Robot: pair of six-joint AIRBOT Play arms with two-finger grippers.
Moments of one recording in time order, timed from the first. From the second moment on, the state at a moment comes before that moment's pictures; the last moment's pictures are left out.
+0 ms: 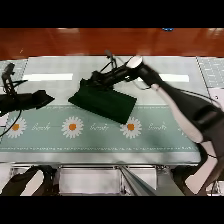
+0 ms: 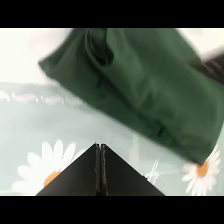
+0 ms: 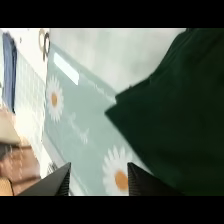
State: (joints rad) left arm 0.23 -0.87 0.77 0.90 -1.06 -1.34; right arm 0.46 -1.91 1.76 -0.52 1.14 1.43
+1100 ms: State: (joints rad) left arm 0.30 -0.66 0.75 0.81 -1.13 -1.32; right arm 0.05 -1.27 0.56 -0.47 0.79 1.30
